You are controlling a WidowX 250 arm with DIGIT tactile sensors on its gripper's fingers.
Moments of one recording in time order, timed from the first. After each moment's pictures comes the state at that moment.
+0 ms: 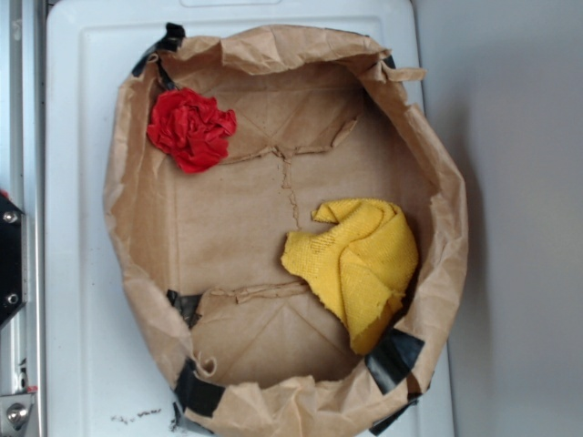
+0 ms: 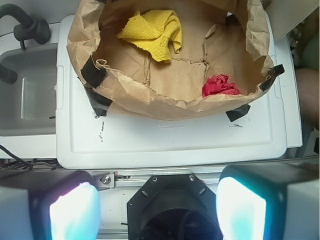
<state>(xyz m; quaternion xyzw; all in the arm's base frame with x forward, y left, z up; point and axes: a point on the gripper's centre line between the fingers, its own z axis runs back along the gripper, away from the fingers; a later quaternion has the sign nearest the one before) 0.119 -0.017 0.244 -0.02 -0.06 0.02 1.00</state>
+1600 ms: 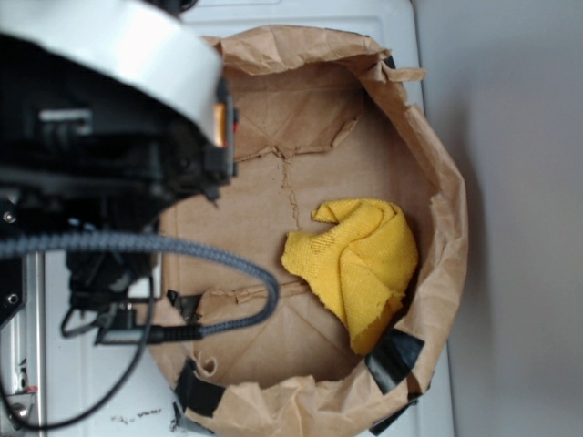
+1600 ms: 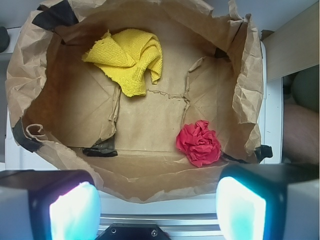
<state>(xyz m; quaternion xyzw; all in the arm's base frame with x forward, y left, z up) 0.200 0.017 0.211 0.03 -0.03 -0.02 1.00</state>
